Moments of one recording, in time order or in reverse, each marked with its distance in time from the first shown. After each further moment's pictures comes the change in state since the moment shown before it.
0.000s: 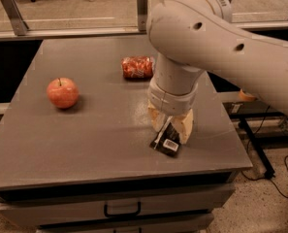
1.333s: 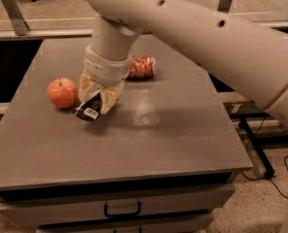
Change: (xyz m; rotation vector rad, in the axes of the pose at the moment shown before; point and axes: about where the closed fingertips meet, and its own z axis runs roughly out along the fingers) arm -0.036 -0.156 -0.017 0.140 -0.200 -0.061
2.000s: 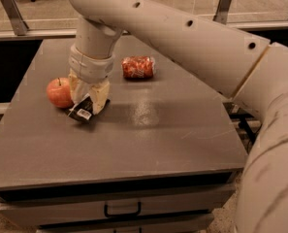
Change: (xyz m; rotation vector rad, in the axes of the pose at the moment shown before) arm -0.001 -0.046 0.023 0.015 -0.032 -0.039
